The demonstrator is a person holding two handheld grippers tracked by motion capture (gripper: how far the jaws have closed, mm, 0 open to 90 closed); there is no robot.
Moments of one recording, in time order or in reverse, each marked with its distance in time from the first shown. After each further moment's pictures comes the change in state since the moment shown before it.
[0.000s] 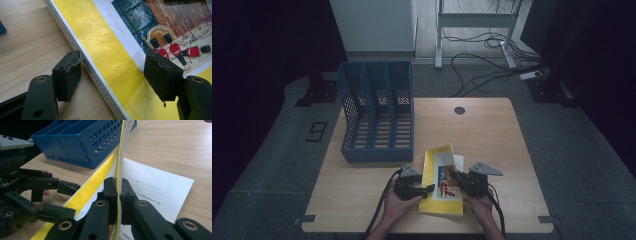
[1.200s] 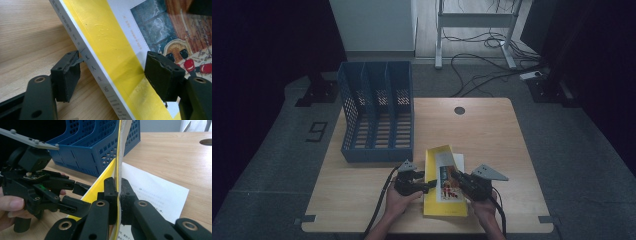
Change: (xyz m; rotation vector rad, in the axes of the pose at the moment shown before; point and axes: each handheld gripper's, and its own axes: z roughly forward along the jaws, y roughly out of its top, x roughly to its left) left arm 0.007 0.010 0.002 -0.057 -0.100 -0.087; right arm 0.014 0.009 -0.023 -0.073 0.013 -0.075
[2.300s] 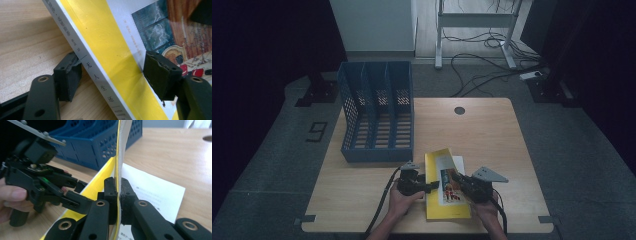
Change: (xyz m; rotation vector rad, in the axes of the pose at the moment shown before) left arm -0.001 -0.001 0.010 0.063 -0.009 -0.072; right arm -0.006 -0.009 0.000 0.037 0.011 -0.023
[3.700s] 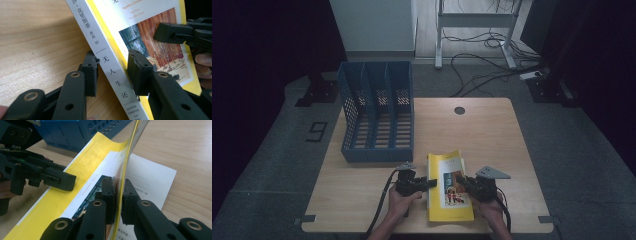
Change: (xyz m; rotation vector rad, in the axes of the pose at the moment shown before) left arm -0.005 -0.001 -0.013 -0.061 -0.051 -0.051; right arm -0.019 -0.009 -0.001 0.093 -0.002 0.044
